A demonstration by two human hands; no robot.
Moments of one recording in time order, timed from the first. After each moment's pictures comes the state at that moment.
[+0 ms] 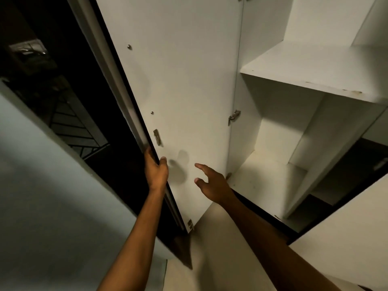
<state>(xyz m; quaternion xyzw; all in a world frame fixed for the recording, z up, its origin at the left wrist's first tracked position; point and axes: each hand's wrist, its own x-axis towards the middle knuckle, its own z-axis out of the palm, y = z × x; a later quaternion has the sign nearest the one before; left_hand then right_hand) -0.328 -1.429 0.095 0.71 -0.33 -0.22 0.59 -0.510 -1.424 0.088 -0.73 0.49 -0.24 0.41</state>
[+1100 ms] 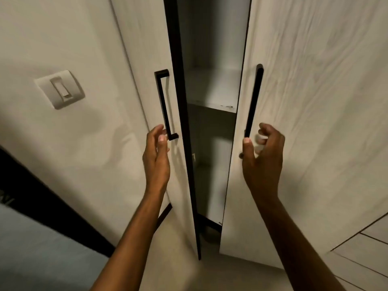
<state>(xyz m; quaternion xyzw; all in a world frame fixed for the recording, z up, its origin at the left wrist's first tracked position) -0.663 -1.432 0.196 0.50 -0.53 -0.24 0.64 -0.873 -1.396 0.208 -0.51 0.58 -0.63 0.05</state>
